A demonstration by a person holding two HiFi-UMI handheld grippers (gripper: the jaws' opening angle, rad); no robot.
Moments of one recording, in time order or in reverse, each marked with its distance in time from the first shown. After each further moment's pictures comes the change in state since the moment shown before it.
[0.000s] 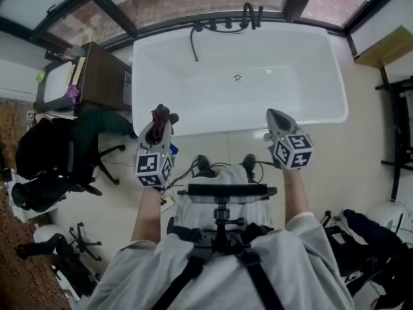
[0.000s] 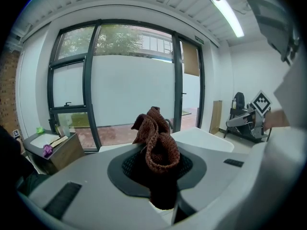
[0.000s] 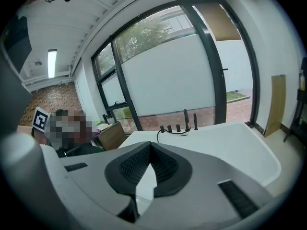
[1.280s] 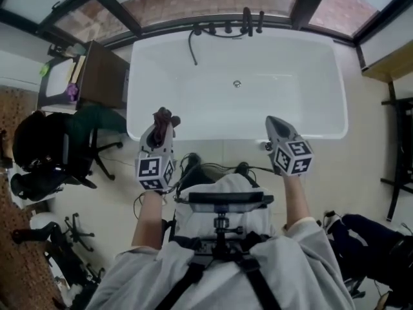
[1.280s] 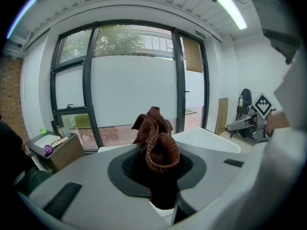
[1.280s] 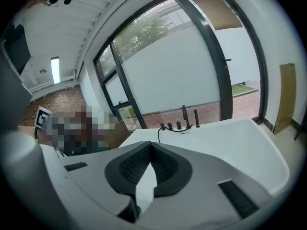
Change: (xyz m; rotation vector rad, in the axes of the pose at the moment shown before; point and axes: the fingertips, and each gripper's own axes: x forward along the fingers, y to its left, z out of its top) left arm 0.048 -0.068 0.023 0.003 0.011 0.071; right arm 0.010 -0.083 0.006 0.022 0.036 0.106
